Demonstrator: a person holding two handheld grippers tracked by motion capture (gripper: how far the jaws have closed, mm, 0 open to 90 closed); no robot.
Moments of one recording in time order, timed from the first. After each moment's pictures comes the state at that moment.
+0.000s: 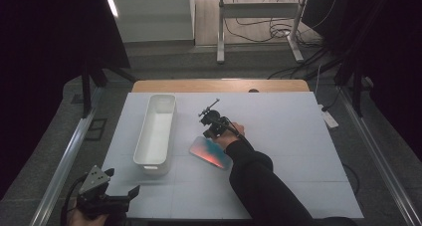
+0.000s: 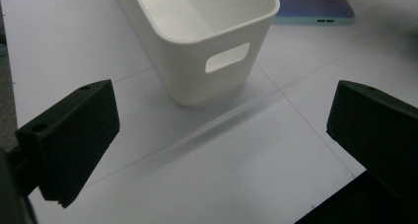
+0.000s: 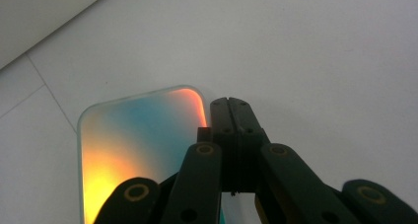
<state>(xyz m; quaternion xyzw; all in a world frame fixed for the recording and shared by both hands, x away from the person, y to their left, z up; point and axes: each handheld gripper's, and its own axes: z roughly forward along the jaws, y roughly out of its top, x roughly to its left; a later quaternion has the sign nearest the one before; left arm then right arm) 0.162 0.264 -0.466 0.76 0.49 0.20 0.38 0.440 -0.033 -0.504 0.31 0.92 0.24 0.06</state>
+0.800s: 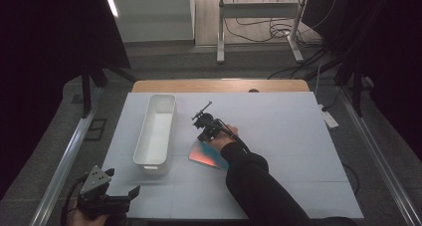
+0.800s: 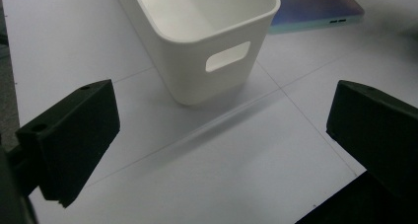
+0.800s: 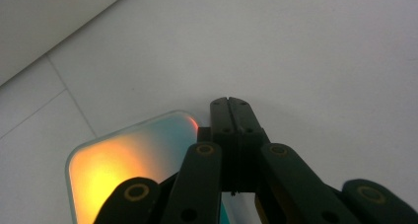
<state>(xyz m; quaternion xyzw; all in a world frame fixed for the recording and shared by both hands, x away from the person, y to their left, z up) 0.162 0.262 -0.466 0.77 0.49 0.20 0.37 0.435 -0.015 -0.512 0.30 0.93 0.23 0.04</state>
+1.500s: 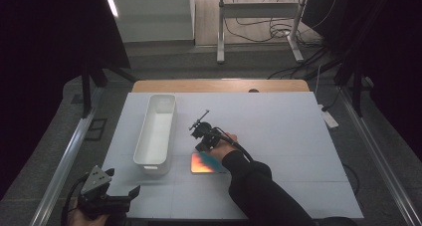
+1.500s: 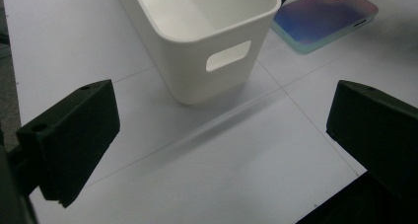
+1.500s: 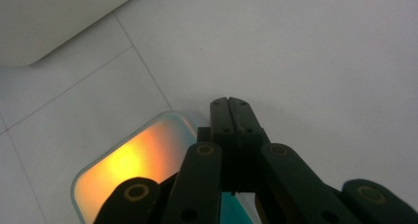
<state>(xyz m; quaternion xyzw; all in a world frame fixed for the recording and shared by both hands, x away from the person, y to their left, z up) 0.162 0.261 -0.466 0.77 0.49 0.20 0.37 0.401 -0.014 -0.510 0.26 0.94 0.22 0.02</state>
